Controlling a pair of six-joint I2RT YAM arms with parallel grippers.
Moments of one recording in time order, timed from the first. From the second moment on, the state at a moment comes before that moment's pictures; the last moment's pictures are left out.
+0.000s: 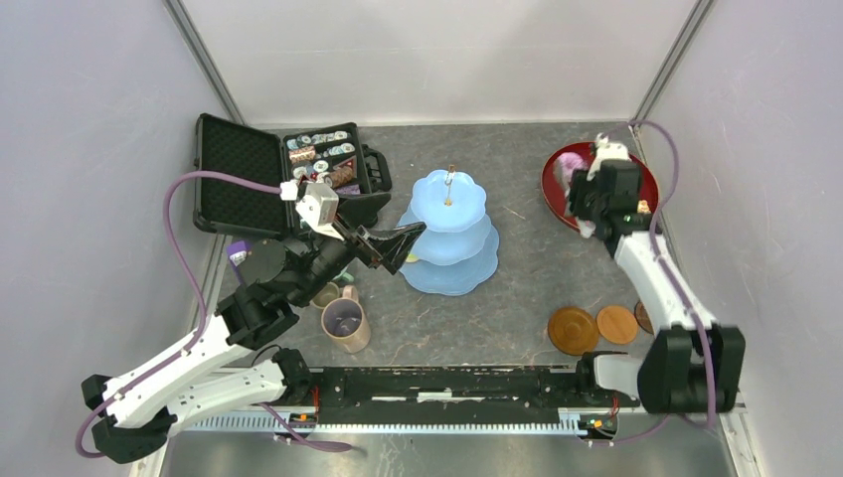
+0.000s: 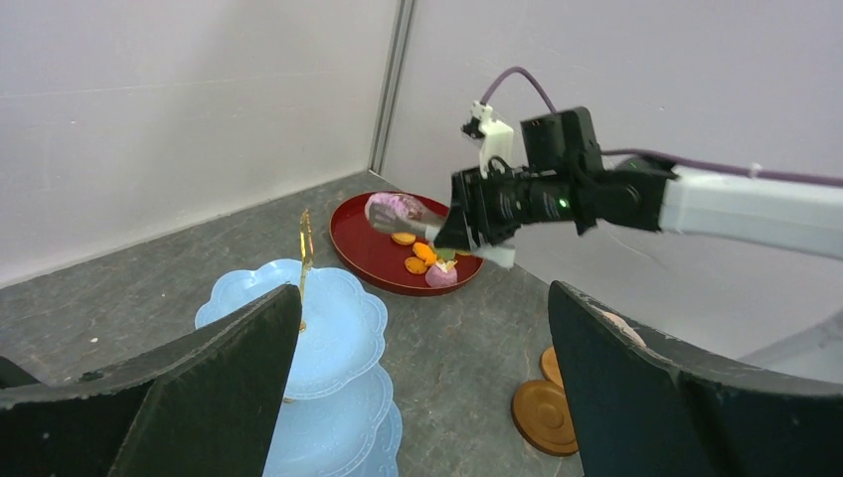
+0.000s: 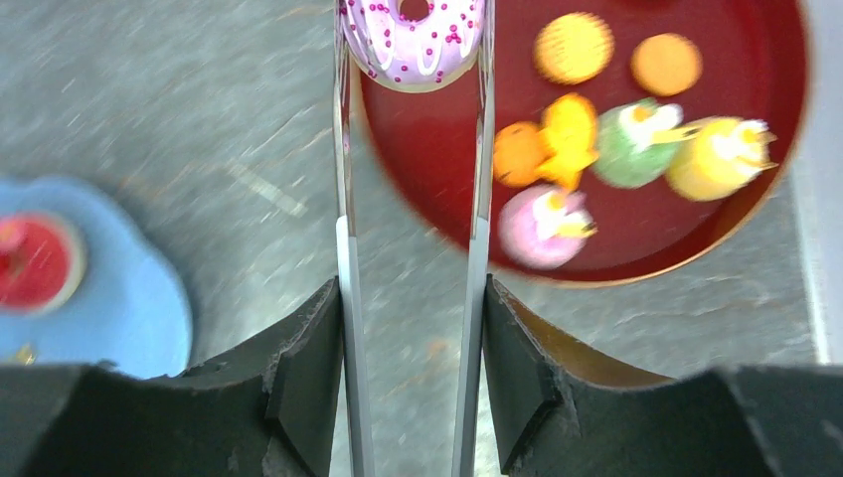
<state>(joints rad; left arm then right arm) -0.98 0.73 0.89 0.10 -0.16 -0.19 -0.04 1.33 0.99 -0.28 0.06 0.08</state>
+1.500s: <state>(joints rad) -0.98 0.94 1.05 -0.02 -0.10 -0.28 0.98 0.93 0.46 -0.21 0.14 0.26</state>
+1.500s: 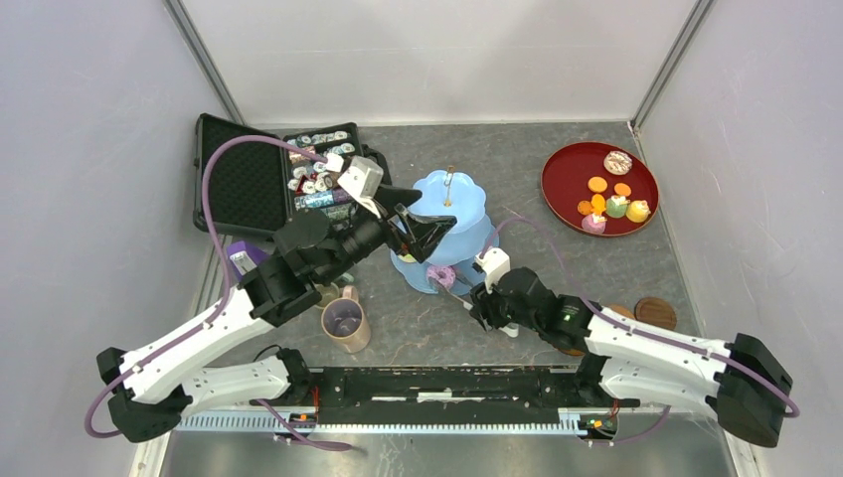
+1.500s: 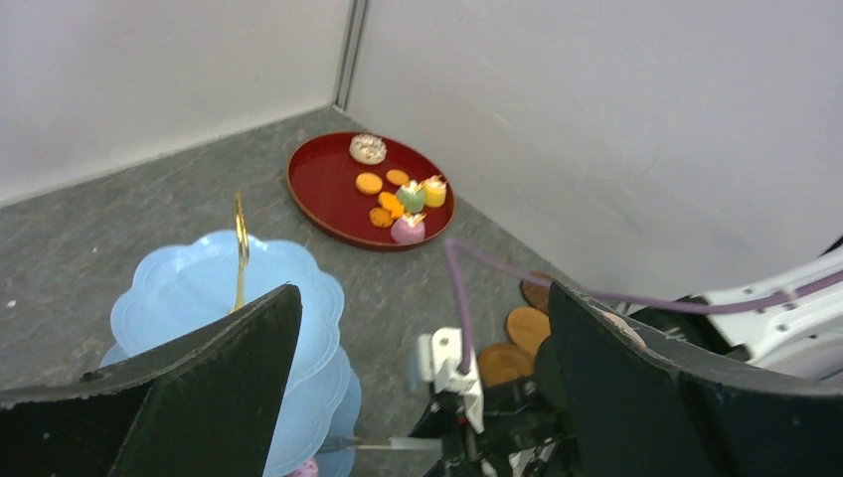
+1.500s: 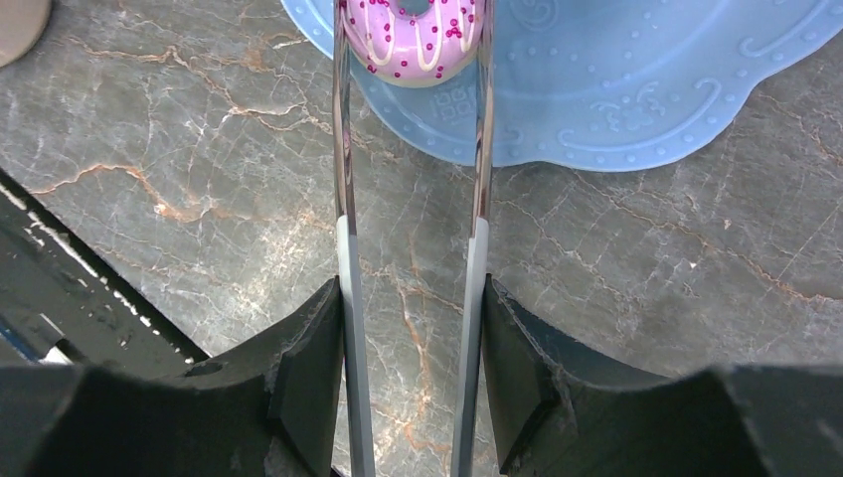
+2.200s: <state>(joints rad) -1.02 0.77 0.96 0.02 -0.18 -0.19 1.04 0.92 0.47 -0.18 0.23 0.29</state>
